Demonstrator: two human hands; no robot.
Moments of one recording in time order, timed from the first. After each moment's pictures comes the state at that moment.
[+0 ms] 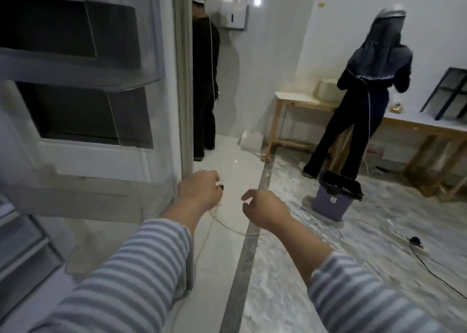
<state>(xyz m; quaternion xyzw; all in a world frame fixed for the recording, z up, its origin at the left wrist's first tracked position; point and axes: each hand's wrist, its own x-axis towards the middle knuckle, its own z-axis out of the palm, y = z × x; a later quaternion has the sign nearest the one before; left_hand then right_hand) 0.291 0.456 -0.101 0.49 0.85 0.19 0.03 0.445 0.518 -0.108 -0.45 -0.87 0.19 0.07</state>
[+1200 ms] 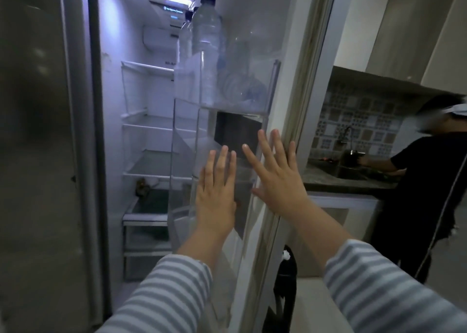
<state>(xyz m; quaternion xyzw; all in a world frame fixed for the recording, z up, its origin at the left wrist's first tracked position) 0.223 0.516 0.018 0.01 0.91 0.08 -0.40 0.192 0.658 0.075 0.23 -0.87 -0.12 0.41</state>
